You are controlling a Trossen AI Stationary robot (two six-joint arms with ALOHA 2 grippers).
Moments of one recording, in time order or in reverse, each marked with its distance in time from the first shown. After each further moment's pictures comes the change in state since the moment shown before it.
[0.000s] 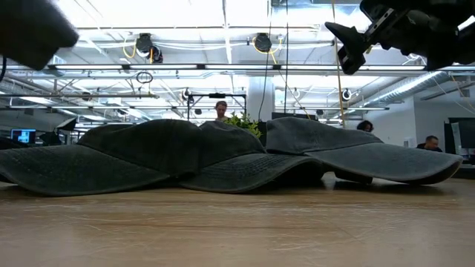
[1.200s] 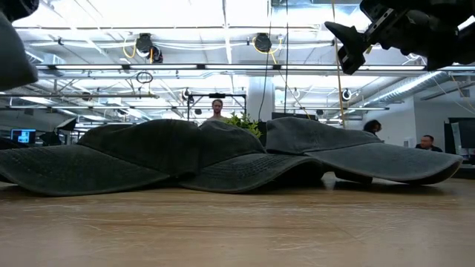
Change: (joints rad) left arm 0.033 0.034 0.000 -0.093 0.003 -0.112; right arm 0.000 0.000 0.000 0.008 0.004 -0.004
